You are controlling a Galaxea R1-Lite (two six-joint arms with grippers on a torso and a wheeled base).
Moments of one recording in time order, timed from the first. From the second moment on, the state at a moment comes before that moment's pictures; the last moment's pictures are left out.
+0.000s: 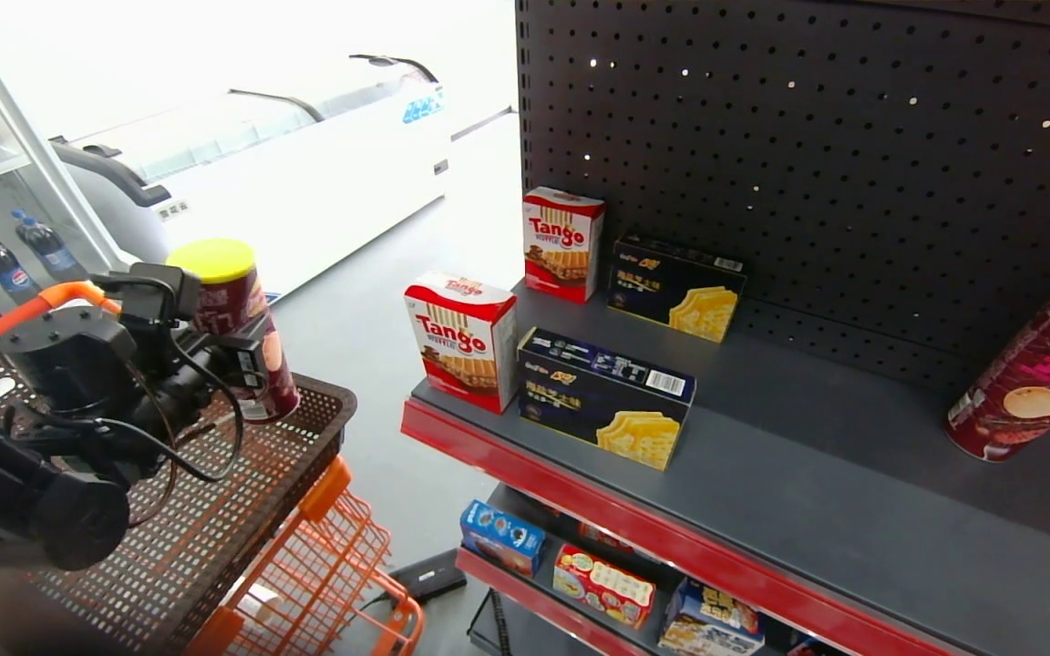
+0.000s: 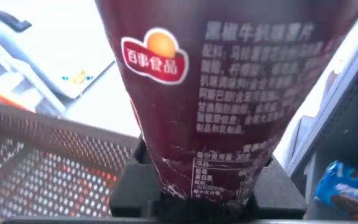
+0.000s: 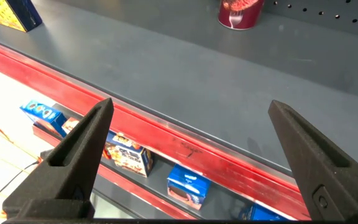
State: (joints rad) left arm 0.08 1.94 -0.67 -1.37 -0.06 0.14; right arm 0.00 0.00 0.00 0.00 -0.01 0.00
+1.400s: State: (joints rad) left arm -0.49 1.36 -0.34 -1.09 -0.50 0.03; right arm 0.00 0.00 0.00 0.00 -0.01 0.00
